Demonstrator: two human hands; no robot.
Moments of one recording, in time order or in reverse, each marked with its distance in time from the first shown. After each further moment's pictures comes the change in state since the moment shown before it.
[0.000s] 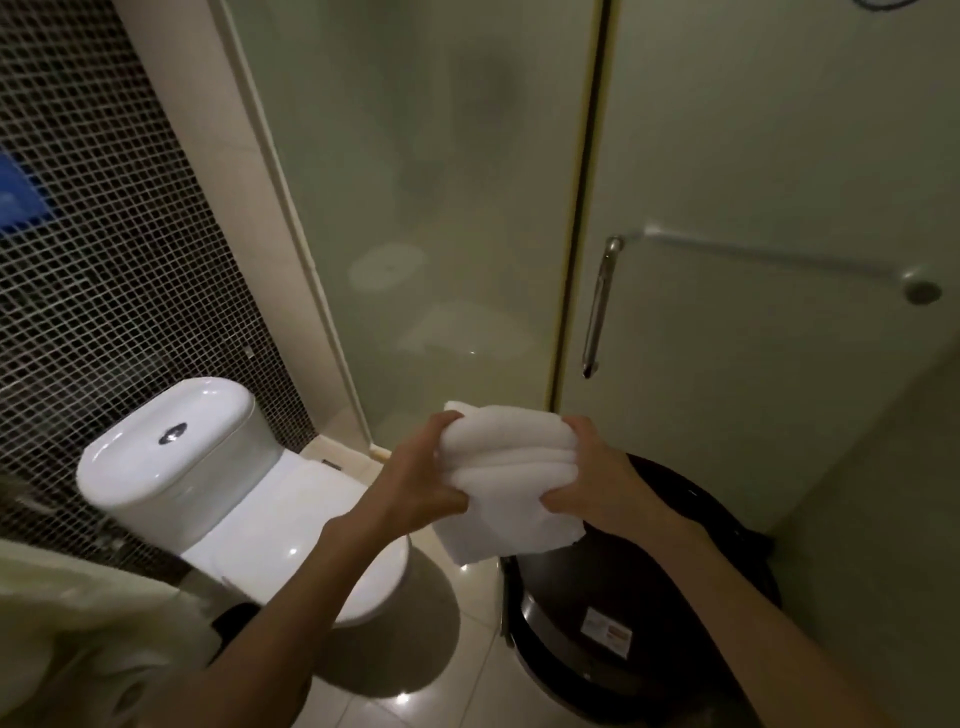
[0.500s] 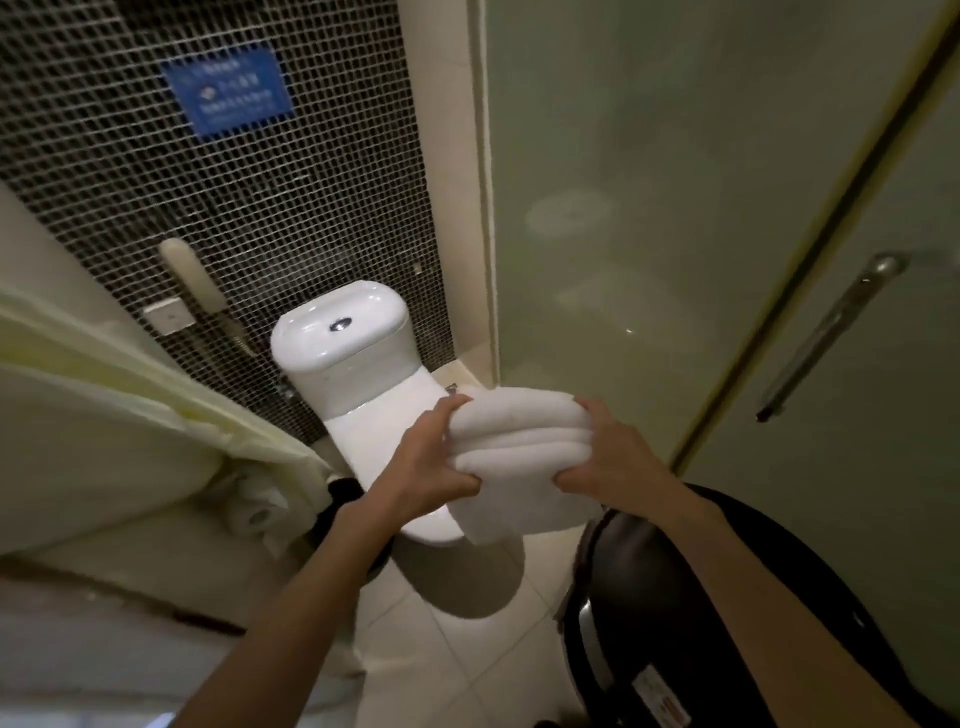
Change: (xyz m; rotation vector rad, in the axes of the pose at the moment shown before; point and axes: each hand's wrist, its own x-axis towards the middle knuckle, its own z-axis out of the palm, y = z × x) left_hand -0.013 -0.045 -0.024 0.029 0.322 -0.385; right_hand 0.121 -0.031 0.035 -0.143 -0.370 -0.226
